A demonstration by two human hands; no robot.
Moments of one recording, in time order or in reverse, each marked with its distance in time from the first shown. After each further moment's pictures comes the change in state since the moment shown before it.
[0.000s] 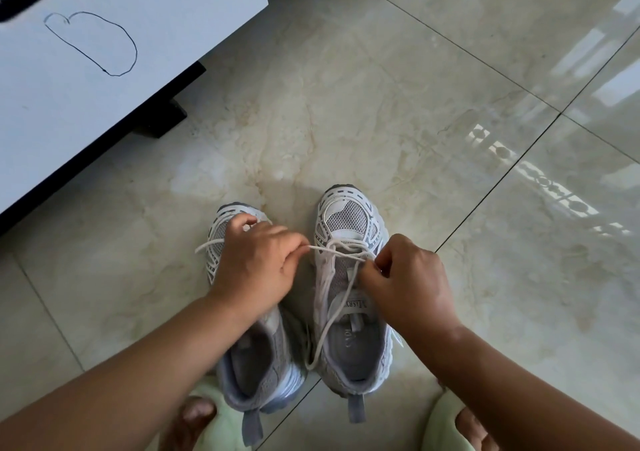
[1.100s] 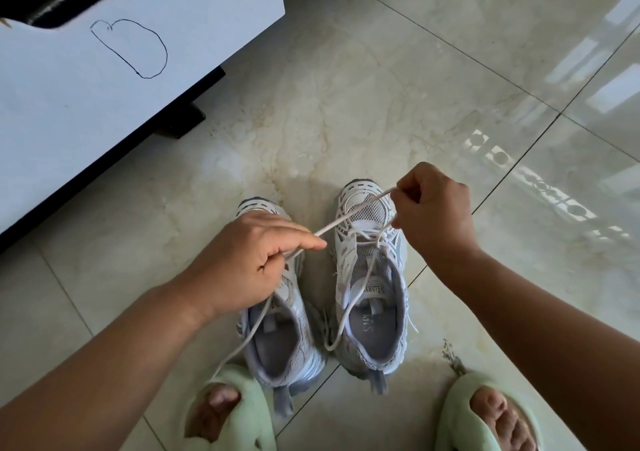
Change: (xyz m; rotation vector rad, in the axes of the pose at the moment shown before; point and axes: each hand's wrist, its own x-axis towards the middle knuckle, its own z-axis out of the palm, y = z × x) left_hand -0.016 -0.013 -0.061 -0.369 -0.111 0.237; right_hand 0.042 -0.019 -0.018 0.213 0.215 -0.093
